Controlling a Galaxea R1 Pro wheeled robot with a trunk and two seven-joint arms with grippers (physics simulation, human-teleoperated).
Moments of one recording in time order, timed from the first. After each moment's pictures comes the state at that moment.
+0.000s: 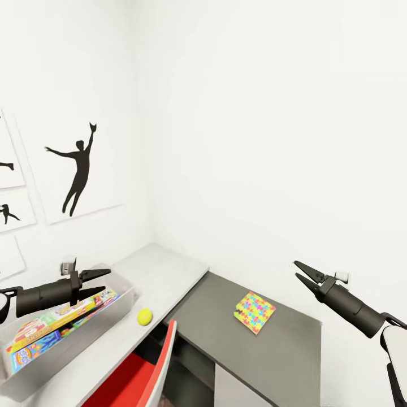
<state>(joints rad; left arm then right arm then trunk) -0.40 0.65 -0.03 -1.30 1.48 1.05 -0.31 -0.27 -0.13 -0.46 -1.56 -0.89 0.95 0.60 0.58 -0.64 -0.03</state>
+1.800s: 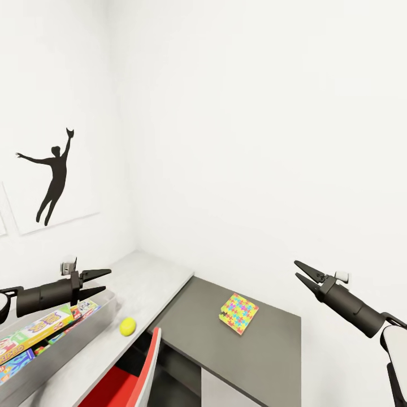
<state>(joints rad) -0.40 0.65 -0.03 -1.30 1.48 1.05 -0.31 -0.27 -0.13 -0.46 -1.56 -0.90 0.96 0.60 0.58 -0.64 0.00</state>
